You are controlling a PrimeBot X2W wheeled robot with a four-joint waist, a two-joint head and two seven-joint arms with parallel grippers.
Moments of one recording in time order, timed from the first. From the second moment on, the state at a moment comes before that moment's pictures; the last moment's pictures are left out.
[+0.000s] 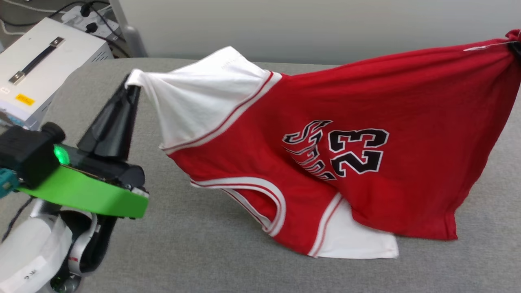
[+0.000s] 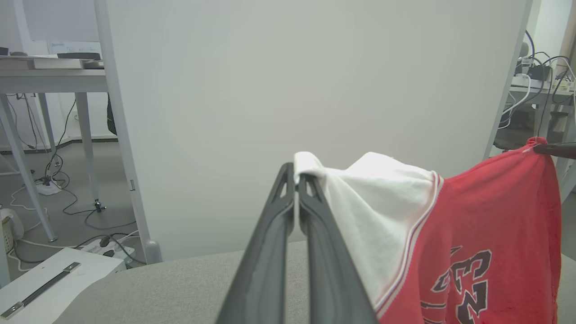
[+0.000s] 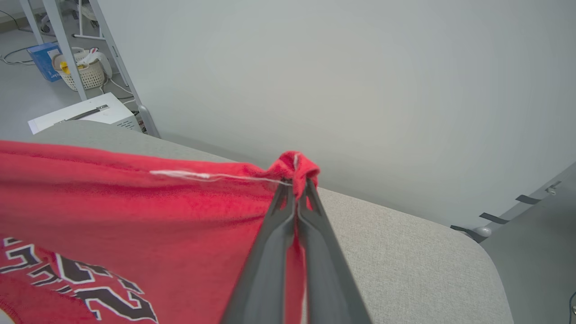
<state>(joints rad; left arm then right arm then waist) -0.32 0.70 -0.40 -0.43 -0.76 0.22 -0.07 -0.58 -0.60 0.07 -0.02 0.61 0.13 0.61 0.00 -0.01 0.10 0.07</state>
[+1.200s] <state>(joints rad) -1.25 0.87 -0.21 -0.11 -0.76 0.02 -0.03 -1.07 -0.61 0.05 -0.14 0.53 0.13 0.45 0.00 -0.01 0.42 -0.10</state>
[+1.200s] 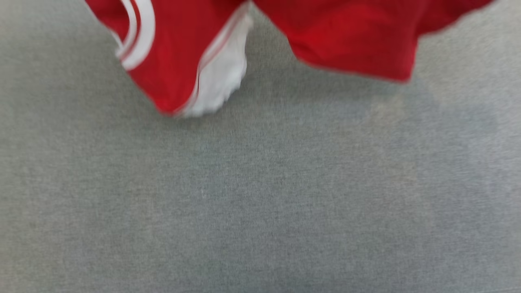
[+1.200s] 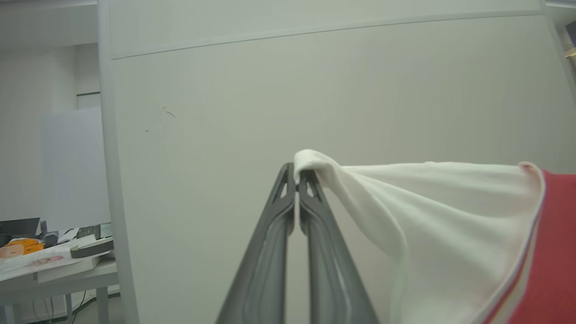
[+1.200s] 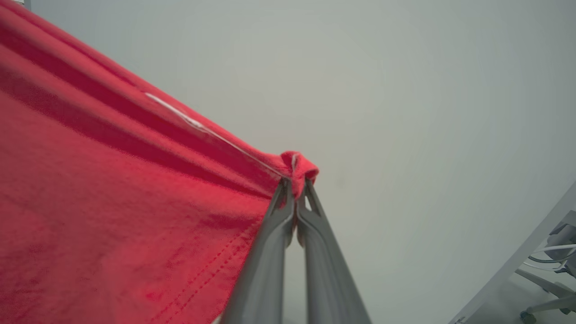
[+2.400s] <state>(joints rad) -1.42 0.50 -0.39 0.52 -0.62 -0.13 -0.26 -1.41 -0.41 0.25 0.66 0.29 0.14 -0.18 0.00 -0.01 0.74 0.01</state>
